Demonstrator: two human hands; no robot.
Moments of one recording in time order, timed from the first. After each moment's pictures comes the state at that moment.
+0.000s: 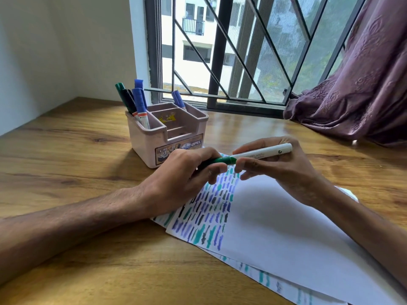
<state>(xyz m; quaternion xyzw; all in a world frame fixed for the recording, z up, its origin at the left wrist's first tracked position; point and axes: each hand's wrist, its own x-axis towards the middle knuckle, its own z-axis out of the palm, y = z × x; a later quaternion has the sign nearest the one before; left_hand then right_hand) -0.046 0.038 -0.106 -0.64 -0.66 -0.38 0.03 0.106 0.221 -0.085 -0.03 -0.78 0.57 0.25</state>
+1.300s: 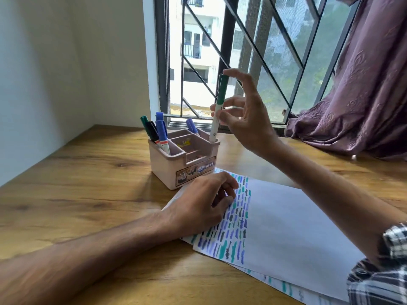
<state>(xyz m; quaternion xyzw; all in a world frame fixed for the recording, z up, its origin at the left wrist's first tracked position) -0.043 0.036 -0.108 -0.61 -0.71 -0.36 -0.05 -0.008 0.205 -0.011 0.02 -0.83 0.31 0.46</state>
